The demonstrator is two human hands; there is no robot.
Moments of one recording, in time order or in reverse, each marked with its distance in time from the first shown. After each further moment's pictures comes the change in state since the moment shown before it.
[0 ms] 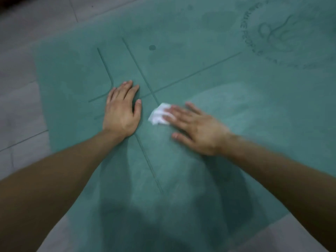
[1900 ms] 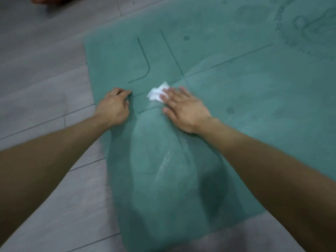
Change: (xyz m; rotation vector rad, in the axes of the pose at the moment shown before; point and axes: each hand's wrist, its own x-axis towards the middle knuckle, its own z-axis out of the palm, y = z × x) left_hand -0.068 -0.080 -0.087 0.088 -0.354 -0.275; right_hand 0.080 -0.083 0.017 0.008 0.064 0.088
